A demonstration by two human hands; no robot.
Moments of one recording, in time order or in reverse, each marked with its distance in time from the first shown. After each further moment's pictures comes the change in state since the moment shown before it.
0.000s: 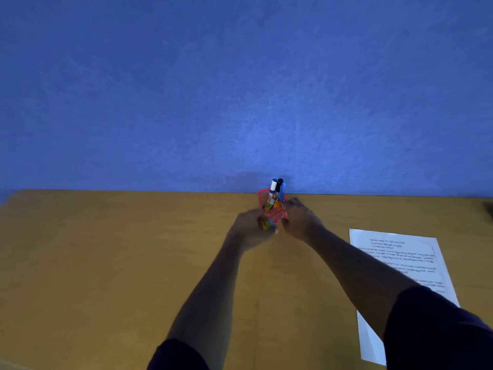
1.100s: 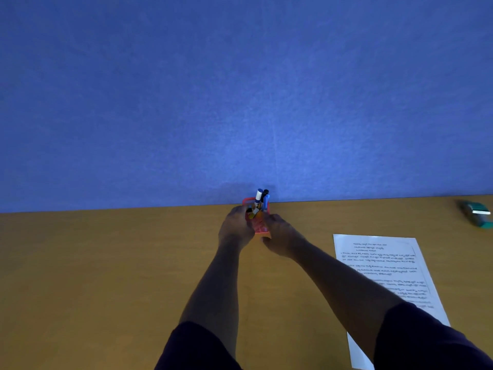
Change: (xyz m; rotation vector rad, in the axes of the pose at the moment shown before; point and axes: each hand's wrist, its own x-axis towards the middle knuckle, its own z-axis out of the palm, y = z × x) left_hand 0.036 0.014 0.013 0.024 0.150 -0.019; right_hand -0.008 0.001 0.011 0.082 -0.040 -0.038
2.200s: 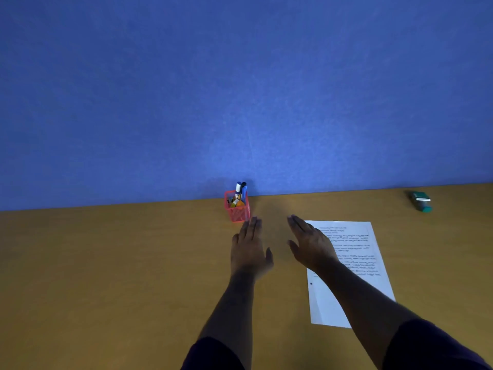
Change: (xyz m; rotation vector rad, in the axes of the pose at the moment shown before) left_hand -0.133 0.048 0.061 0.352 0.014 0.216; right_hand -0.149 0.074 -0.028 -0.239 0.262 0.040
